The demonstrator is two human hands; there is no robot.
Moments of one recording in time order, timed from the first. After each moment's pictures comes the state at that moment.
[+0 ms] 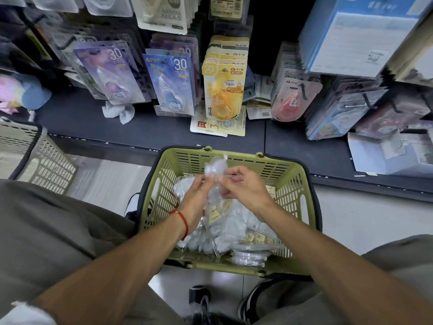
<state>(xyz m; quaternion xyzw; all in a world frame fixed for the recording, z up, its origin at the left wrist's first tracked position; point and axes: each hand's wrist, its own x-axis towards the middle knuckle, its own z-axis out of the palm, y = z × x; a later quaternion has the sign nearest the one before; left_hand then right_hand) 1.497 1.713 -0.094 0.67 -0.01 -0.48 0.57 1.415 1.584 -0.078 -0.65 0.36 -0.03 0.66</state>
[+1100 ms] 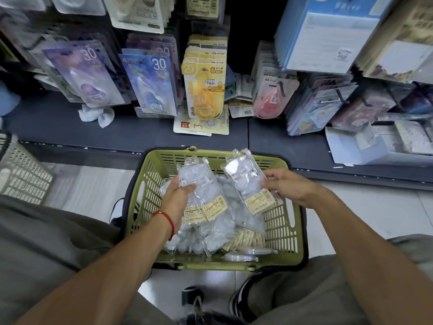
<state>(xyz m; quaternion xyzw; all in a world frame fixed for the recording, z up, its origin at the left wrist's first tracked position) 1.514 1.716 -0.116 0.68 0.09 -0.43 0.59 1.336 1.475 -0.080 -0.70 0.35 0.13 0.60</state>
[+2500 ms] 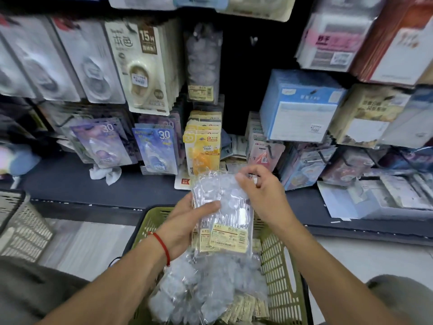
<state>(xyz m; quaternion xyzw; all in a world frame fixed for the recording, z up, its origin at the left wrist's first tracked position) 1.529 1.675 -0.001 0.57 -0.13 -0.49 0.65 1.411 1.507 0.018 -0.75 0.30 -0.26 0.52</state>
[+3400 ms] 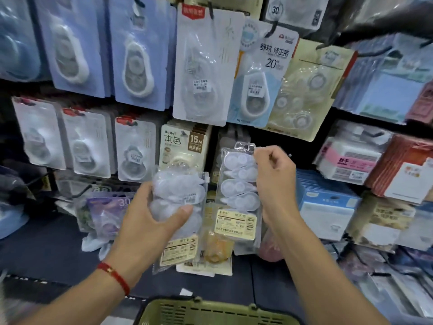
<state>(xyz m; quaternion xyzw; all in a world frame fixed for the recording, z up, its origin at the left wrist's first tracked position) 1.663 1.703 0.121 0.65 -0.28 -0.12 0.70 1.563 1.501 0.195 -0.69 0.23 -0.50 0.47</state>
